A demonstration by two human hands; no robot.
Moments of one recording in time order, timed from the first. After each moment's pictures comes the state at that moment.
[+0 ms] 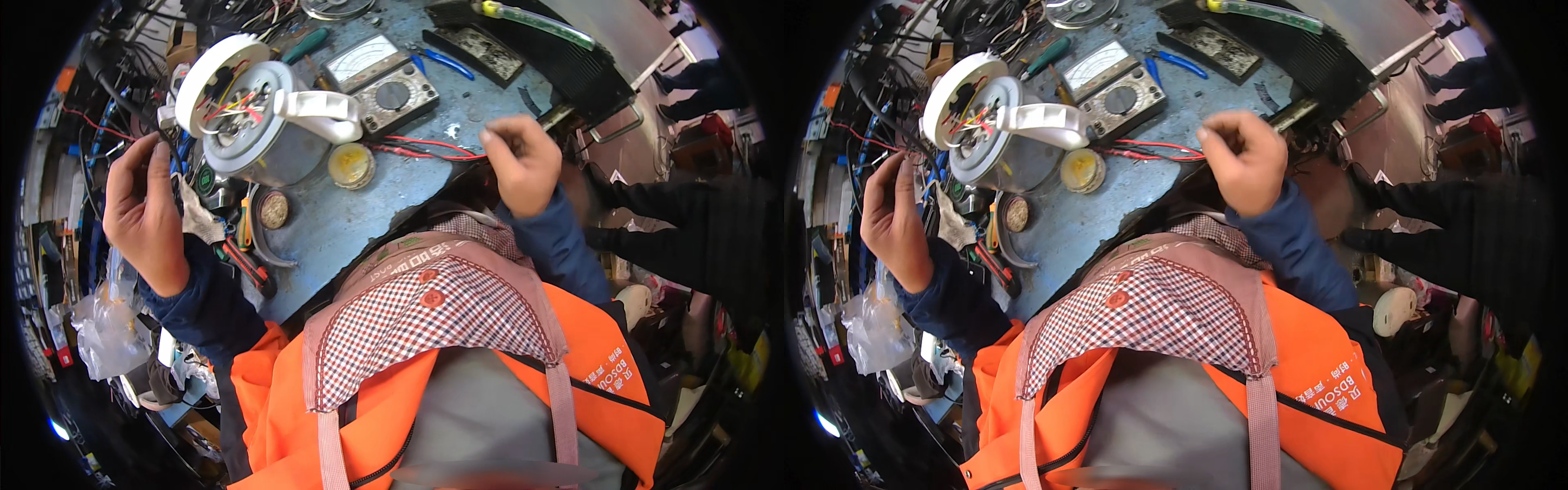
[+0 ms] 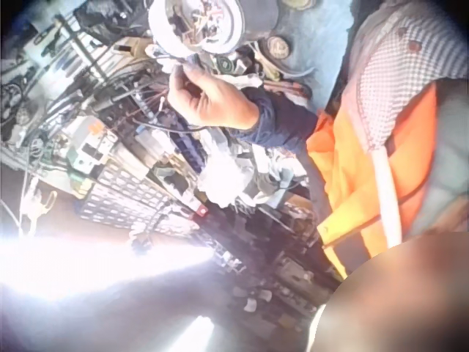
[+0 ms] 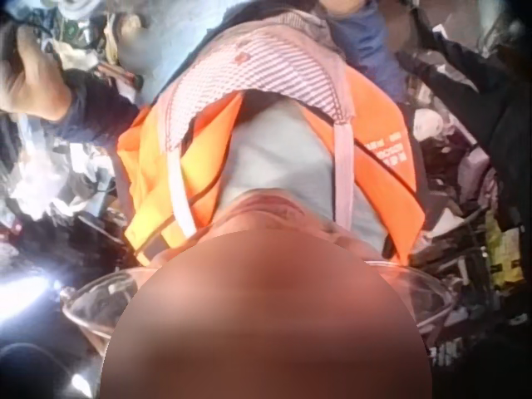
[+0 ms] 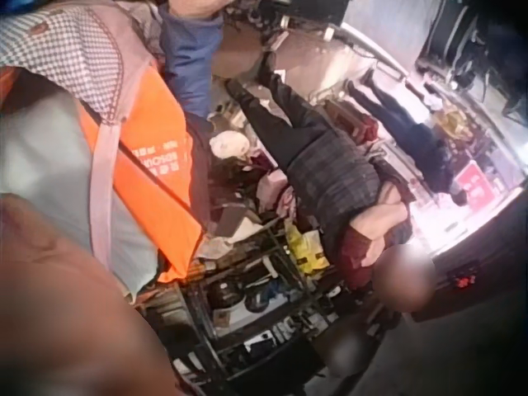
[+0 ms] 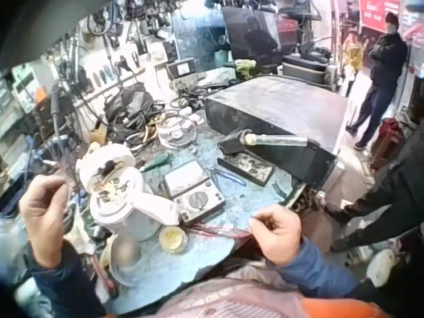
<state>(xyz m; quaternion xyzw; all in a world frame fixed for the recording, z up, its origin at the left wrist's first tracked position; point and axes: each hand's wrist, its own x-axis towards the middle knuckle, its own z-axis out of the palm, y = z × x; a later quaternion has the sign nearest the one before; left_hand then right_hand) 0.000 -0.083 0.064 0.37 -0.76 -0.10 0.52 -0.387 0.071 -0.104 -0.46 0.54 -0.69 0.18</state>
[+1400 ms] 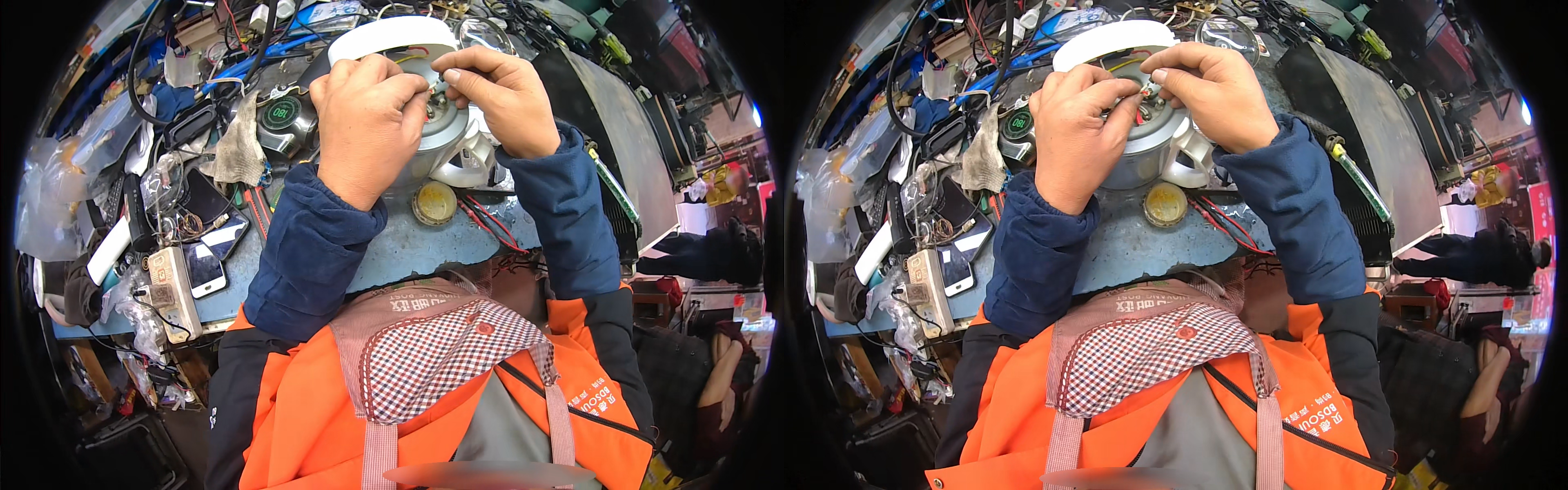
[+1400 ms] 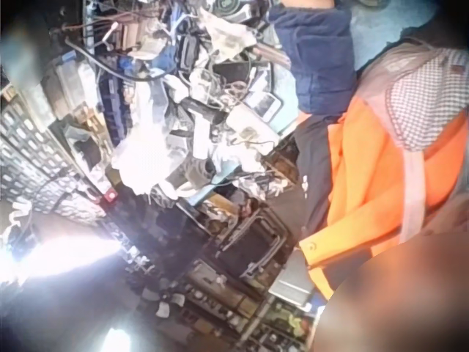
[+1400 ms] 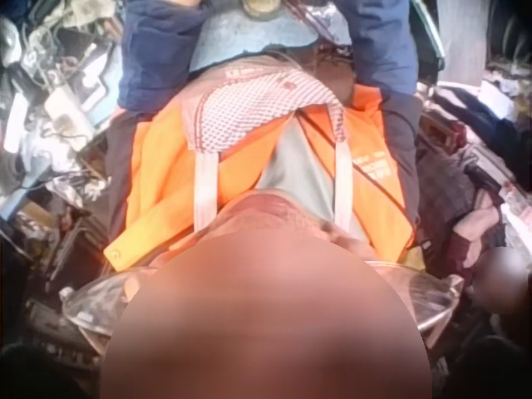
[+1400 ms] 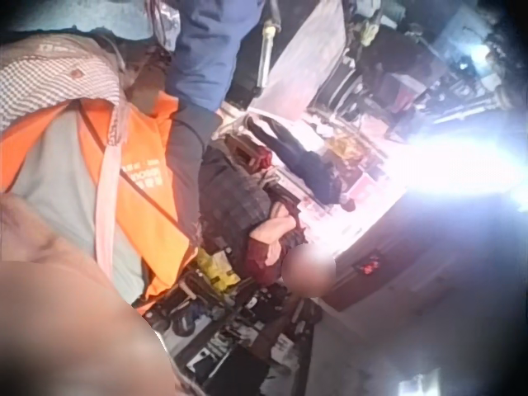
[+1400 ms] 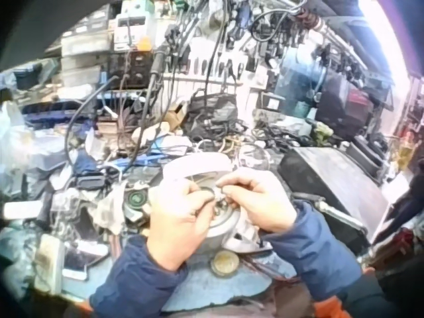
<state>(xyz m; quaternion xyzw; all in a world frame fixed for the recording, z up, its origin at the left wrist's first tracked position) -0.079 -0.100 -0.010 0.43 -0.71 0.07 0.56 -0.285 -0.131 0.044 -0.74 0.37 -0.42 0.38</state>
